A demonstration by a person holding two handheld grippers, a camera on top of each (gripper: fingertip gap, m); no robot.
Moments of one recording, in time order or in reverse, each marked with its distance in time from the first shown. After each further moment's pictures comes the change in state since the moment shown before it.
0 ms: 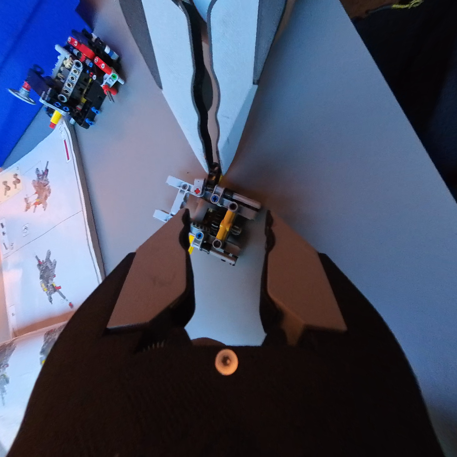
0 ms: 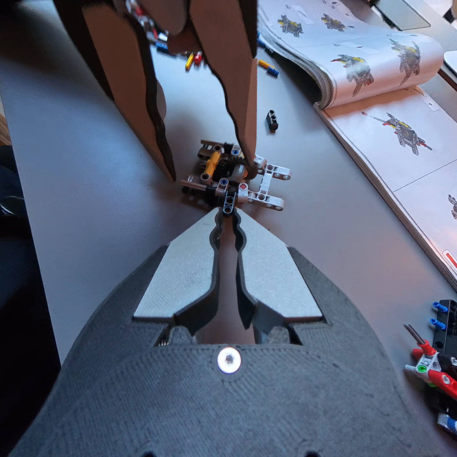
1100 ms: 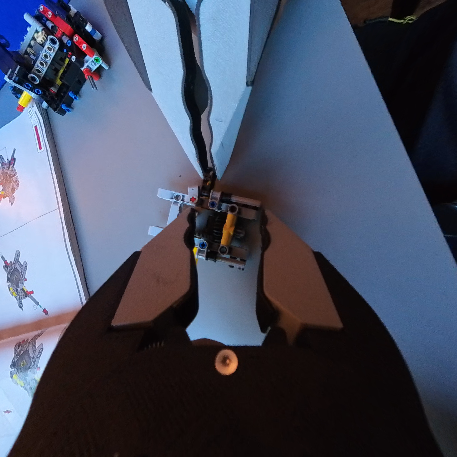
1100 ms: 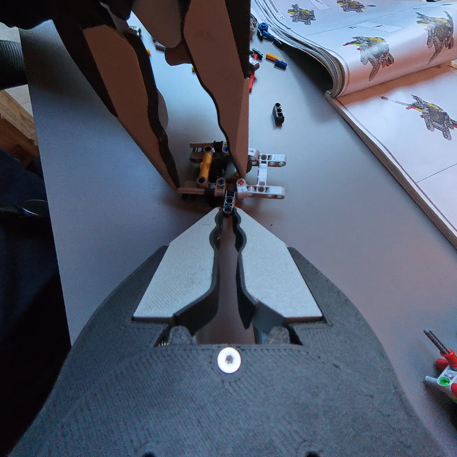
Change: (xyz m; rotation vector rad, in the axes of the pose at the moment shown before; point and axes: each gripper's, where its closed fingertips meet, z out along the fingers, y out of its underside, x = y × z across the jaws) left arm 0.003 -0.005 0.009 -0.044 0.061 -0.080; right arm 0.001 0.003 -0.002 0.003 -0.099 0.076
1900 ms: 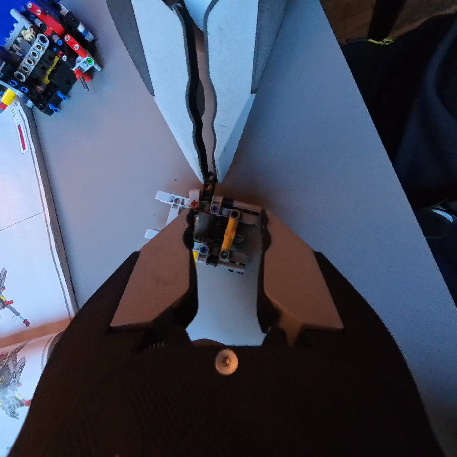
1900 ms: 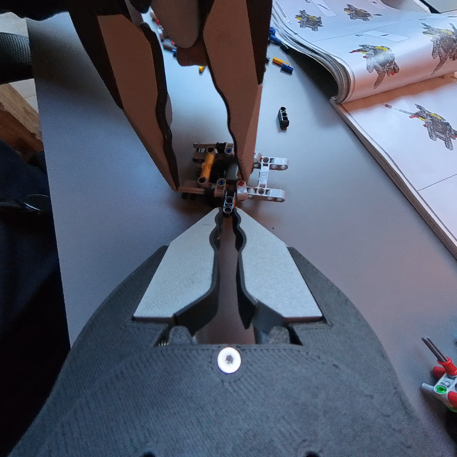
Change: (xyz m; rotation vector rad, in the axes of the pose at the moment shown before) left arm 0.002 -0.004 -0.001 0.025 0.058 -0.035; right arm -0.003 -0.001 0.000 0.005 -0.013 -0.033
